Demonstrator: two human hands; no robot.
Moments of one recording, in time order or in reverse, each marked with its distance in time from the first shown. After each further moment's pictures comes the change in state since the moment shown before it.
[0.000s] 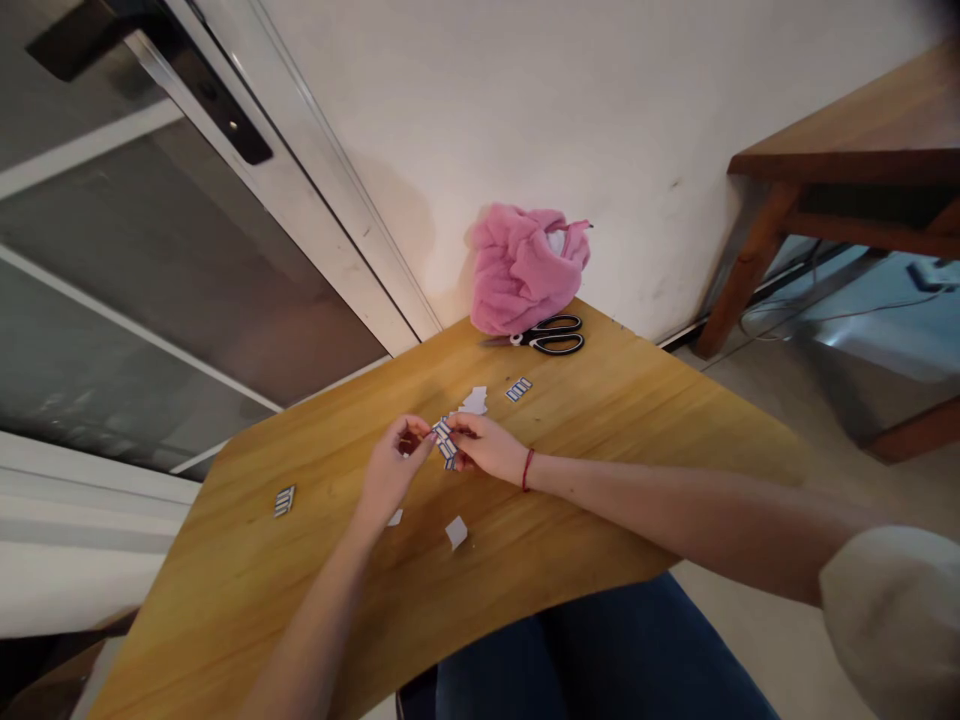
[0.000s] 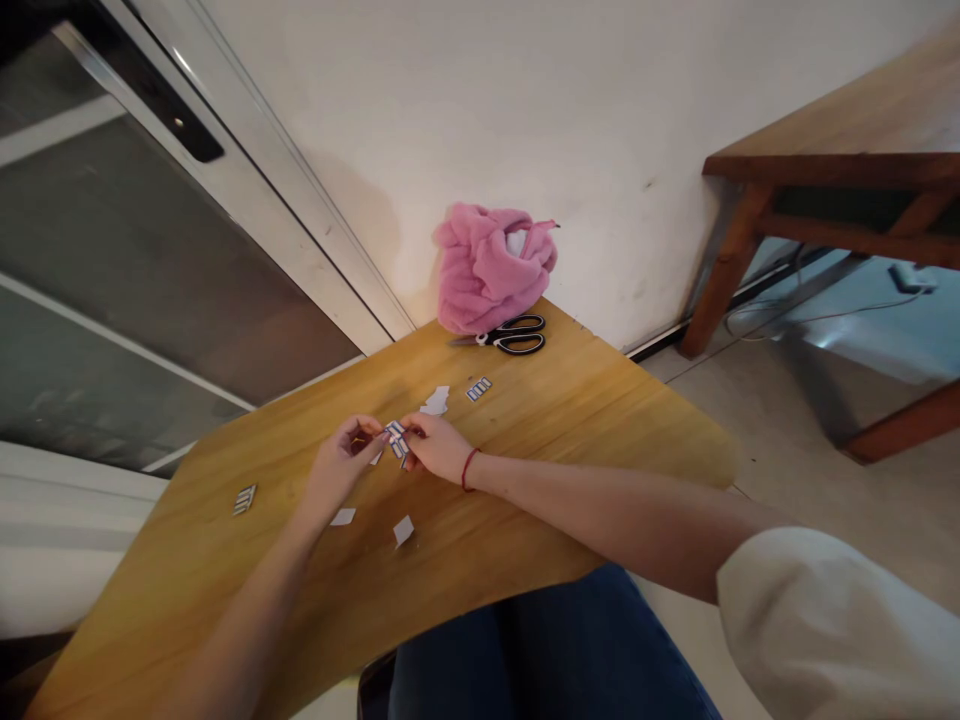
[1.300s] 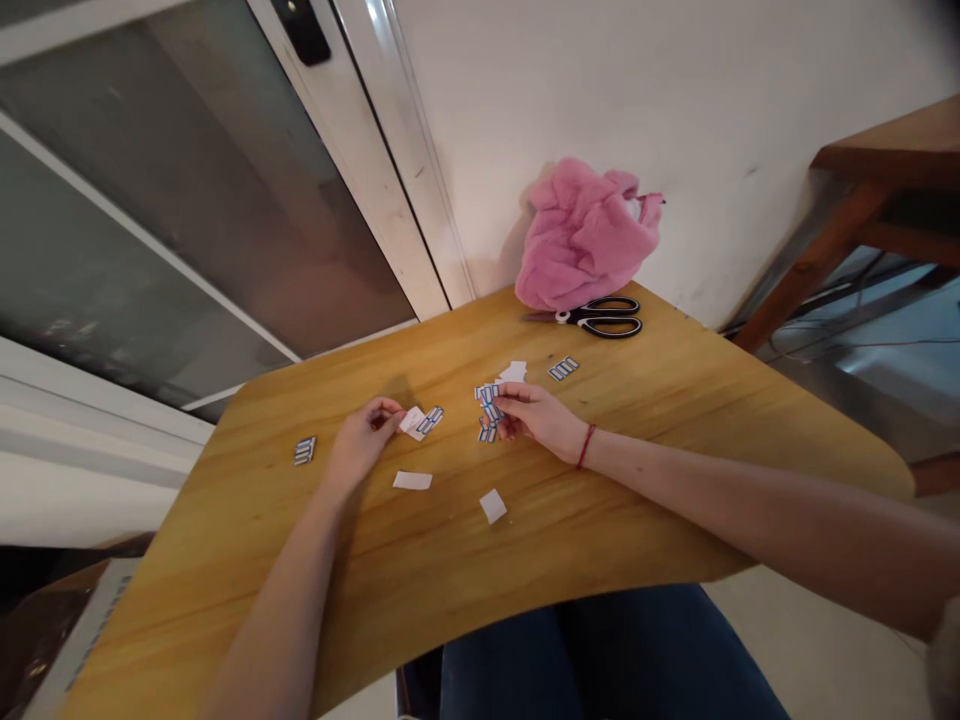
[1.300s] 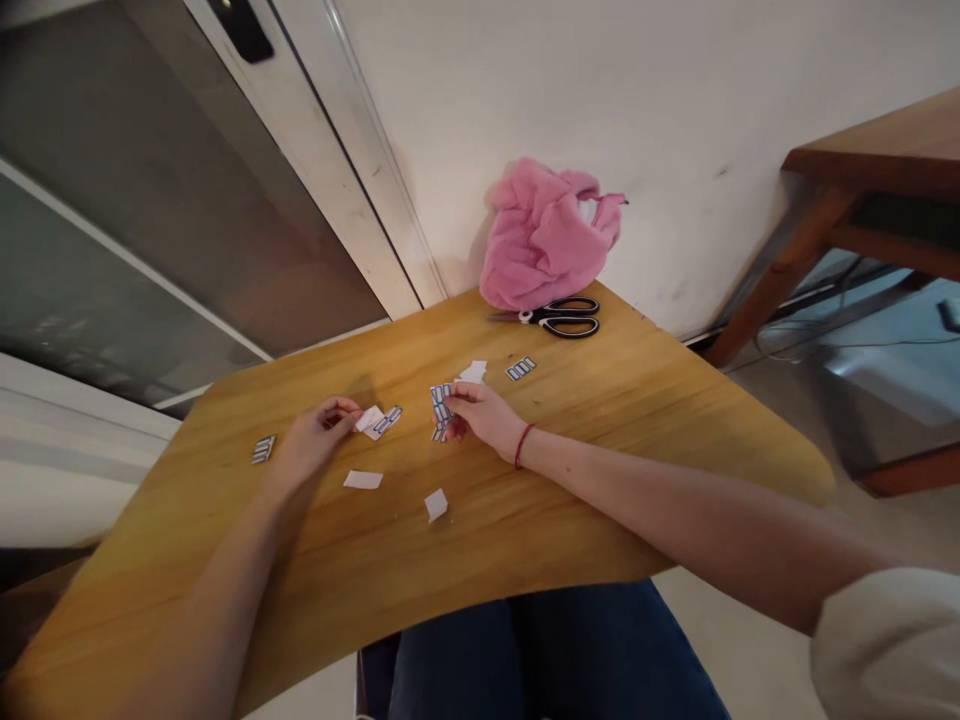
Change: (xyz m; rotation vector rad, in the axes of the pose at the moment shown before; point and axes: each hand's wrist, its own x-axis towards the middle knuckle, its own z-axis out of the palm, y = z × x) left_hand -0.004 -0.066 -0.075 0.314 0.045 -0.109; right_hand -0.005 -0.011 -0.007 0.115 0.041 0.108
